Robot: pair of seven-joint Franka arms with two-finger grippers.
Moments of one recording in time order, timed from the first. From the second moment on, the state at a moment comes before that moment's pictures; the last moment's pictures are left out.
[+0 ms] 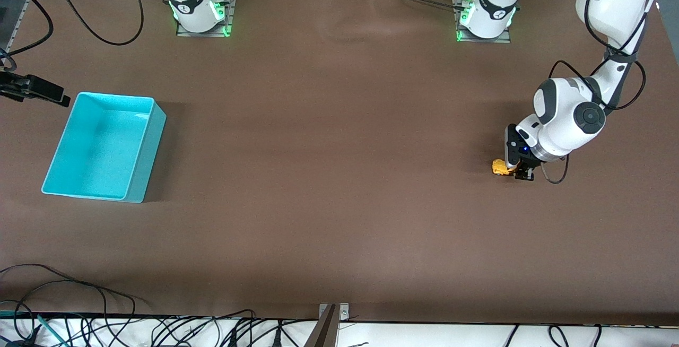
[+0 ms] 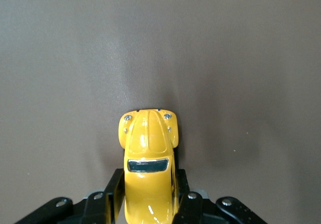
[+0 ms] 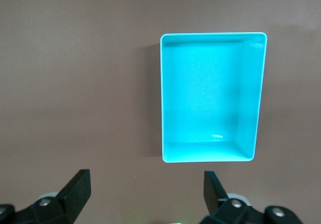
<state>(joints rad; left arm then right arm) 0.08 0.43 -0.02 -2.19 0.00 2.65 1.75 0.03 0.13 -0.13 -1.46 0.01 1.48 0.01</state>
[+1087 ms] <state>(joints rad) 0.29 0.51 0.05 -2.08 -0.01 2.67 1.95 0.03 0.13 -0.13 -1.46 0.01 1.48 0.01</state>
